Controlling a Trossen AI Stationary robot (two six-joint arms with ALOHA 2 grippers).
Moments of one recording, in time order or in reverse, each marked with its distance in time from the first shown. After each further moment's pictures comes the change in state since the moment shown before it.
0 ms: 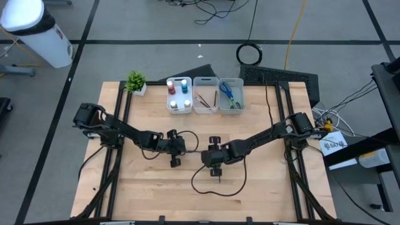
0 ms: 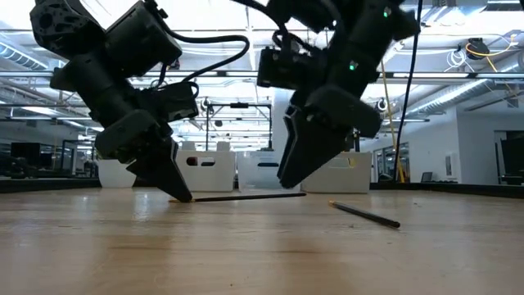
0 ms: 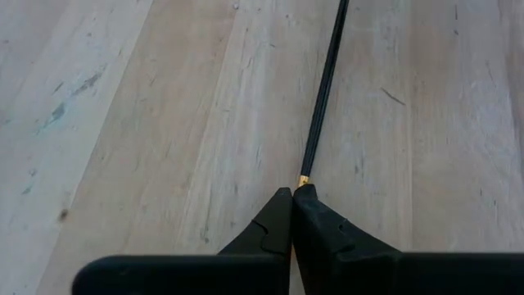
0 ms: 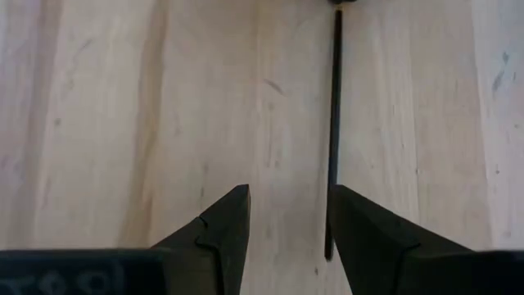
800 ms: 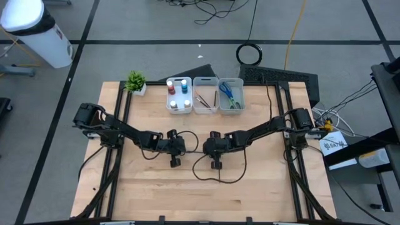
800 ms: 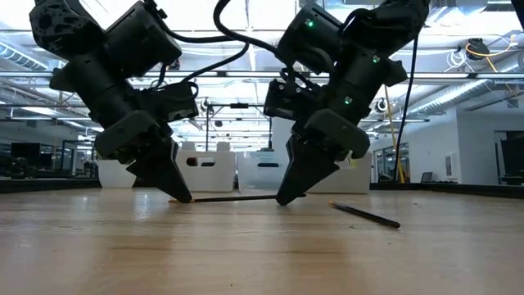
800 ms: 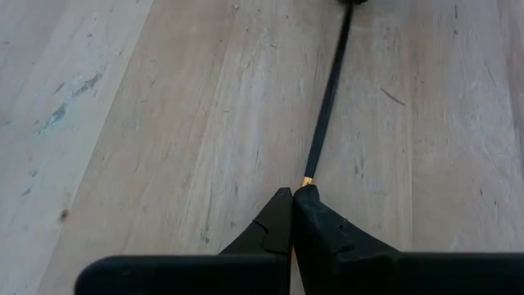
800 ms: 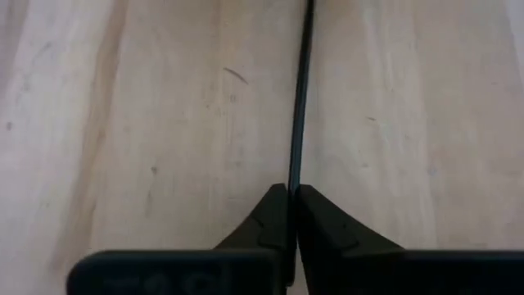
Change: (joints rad) left arm 0.000 0.002 -0.003 0.007 -0.005 0.002; right arm -0.120 -0.003 -0.268 0.229 -0.208 -0.060
